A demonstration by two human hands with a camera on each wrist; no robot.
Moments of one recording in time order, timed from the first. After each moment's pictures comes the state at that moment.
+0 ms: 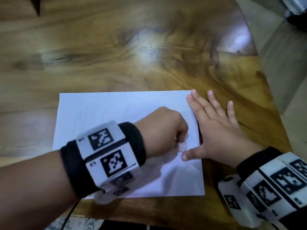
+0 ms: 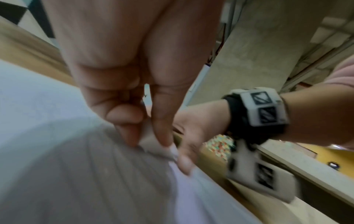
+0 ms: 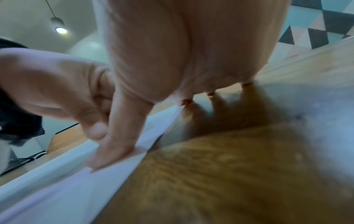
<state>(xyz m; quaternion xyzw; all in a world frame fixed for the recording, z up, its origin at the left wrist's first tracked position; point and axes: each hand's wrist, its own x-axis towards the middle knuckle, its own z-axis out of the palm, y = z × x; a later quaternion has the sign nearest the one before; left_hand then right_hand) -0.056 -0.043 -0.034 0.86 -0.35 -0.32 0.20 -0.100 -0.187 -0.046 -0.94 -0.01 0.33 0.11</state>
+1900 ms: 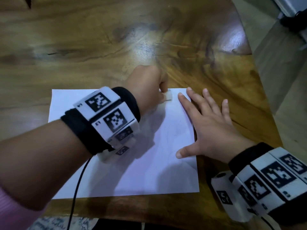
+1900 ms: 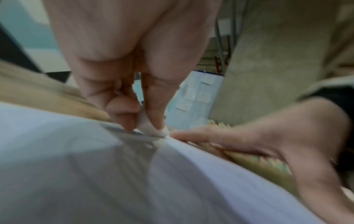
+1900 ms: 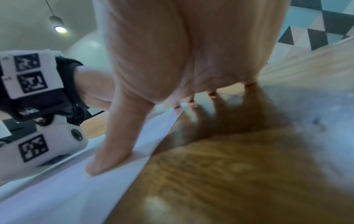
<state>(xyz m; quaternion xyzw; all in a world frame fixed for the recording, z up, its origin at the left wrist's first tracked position) -0.002 -0.043 -0.032 0.93 -0.20 -0.19 0.23 -0.100 -0.186 -0.047 -0.94 -0.01 0.32 0.10</state>
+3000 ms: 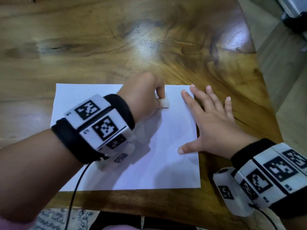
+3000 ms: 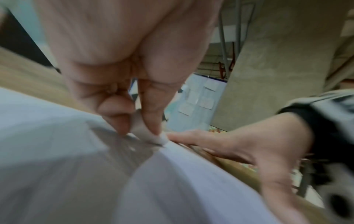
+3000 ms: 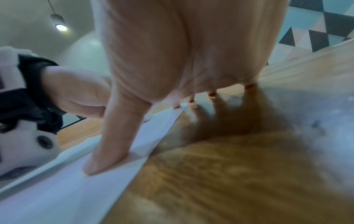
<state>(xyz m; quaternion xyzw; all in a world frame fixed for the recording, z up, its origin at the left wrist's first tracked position) -0.026 -0.026 -0.034 0.92 -0.16 -0.23 0.27 -0.101 -0.185 -0.045 -0.94 0.00 0.32 0.11</state>
